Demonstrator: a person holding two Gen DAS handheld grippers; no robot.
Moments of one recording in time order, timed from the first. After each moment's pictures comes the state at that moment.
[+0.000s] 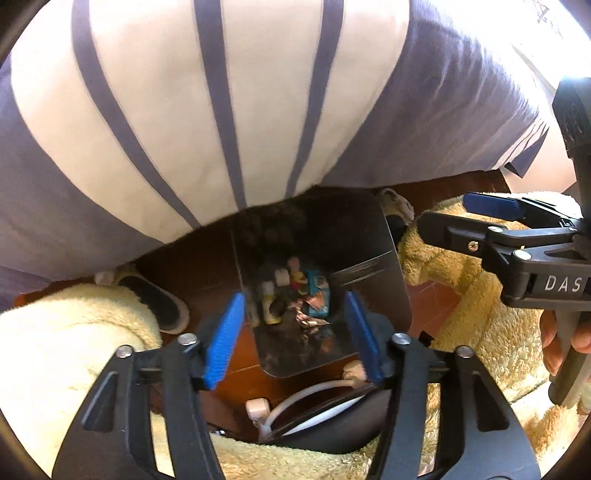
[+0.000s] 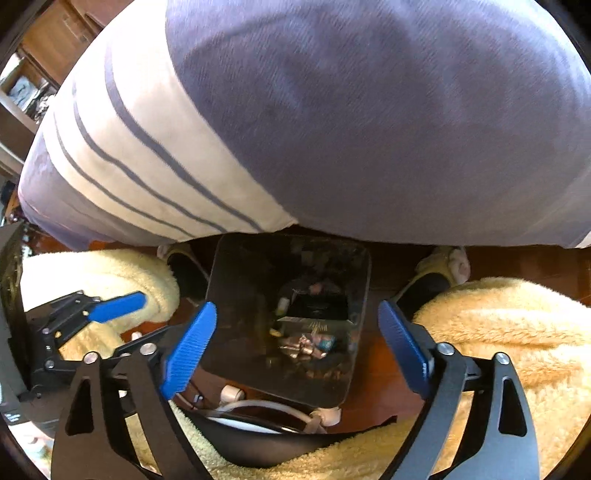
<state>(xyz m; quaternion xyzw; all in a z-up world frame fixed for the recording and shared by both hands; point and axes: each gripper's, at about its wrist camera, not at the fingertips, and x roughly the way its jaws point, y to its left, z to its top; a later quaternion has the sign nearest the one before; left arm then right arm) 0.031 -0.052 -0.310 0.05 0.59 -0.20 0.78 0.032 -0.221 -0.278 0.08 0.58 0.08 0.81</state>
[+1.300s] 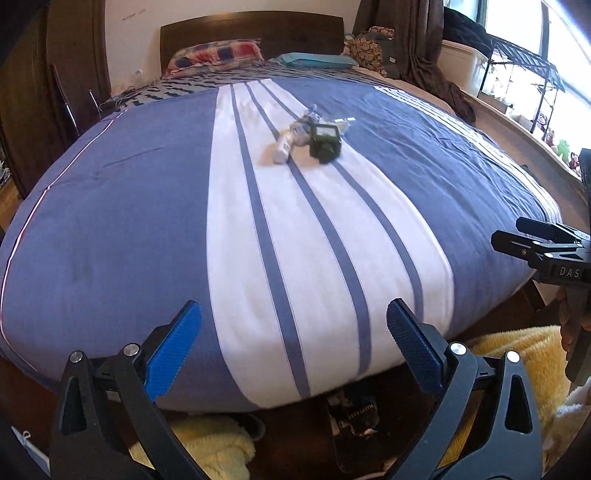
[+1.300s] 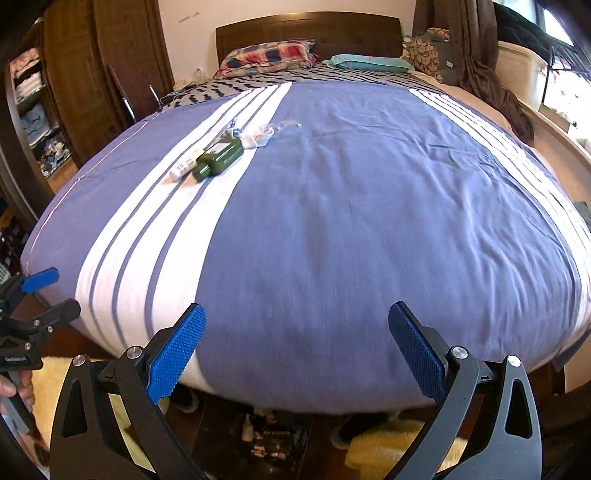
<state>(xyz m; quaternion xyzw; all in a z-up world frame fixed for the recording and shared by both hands) 0.130 0.007 -0.139 0.04 0.41 -0.14 0.90 0.116 -0.253 -0.119 0.03 0.42 0.05 0.91</state>
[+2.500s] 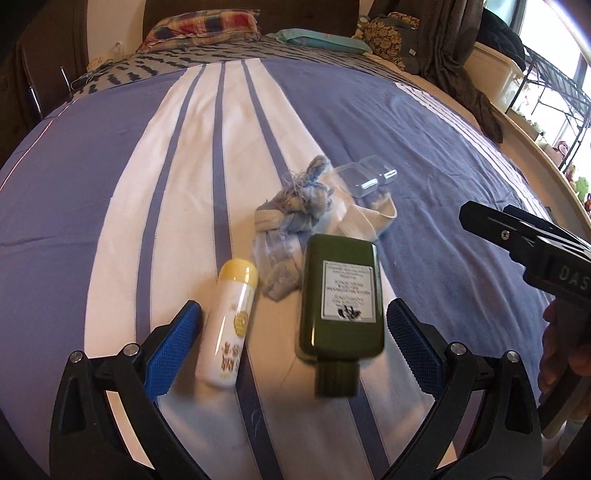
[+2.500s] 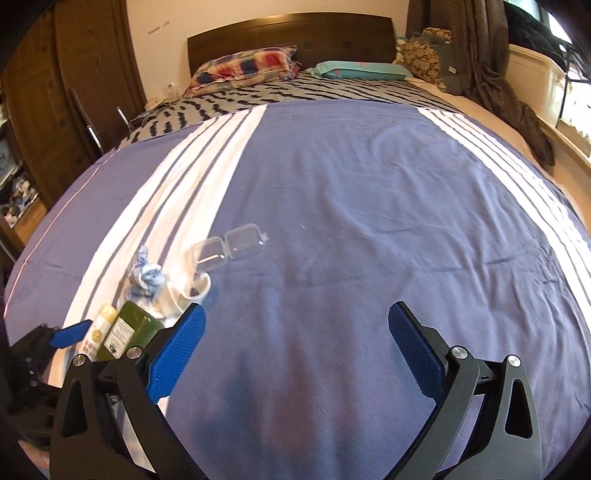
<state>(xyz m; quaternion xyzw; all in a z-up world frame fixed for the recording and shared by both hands) 0.364 -0.075 -0.166 0.00 0.46 -0.15 0.87 0.346 -0.262 -0.108 0.05 0.41 0.03 0.91</state>
